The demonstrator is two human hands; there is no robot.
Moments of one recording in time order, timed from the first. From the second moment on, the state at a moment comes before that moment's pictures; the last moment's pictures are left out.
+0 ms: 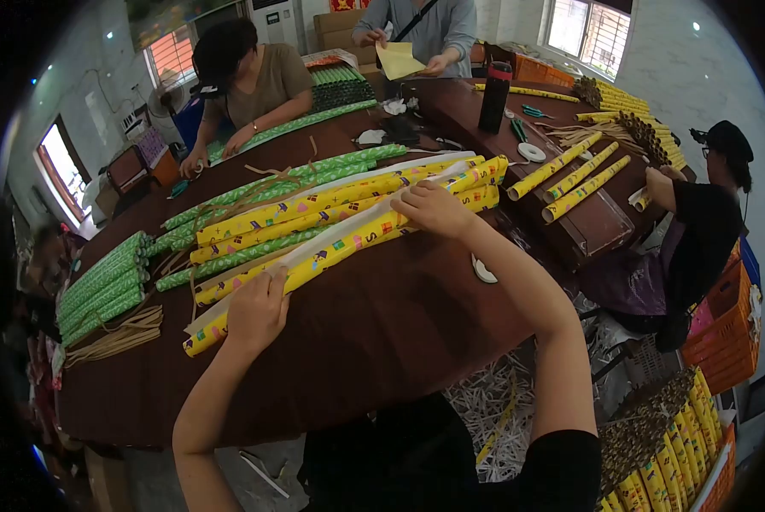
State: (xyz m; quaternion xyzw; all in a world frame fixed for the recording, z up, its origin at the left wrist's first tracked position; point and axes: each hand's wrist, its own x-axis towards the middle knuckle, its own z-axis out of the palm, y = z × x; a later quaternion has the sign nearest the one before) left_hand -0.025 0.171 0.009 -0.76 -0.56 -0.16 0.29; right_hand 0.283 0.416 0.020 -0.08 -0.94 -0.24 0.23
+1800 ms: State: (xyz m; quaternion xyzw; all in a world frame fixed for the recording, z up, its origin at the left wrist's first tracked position) left_hand -0.036 0.199 0.016 -0.70 -0.51 -0.10 0.49; right_hand 0.364 0.469 -0.062 -0.74 -0.49 0.07 0.45
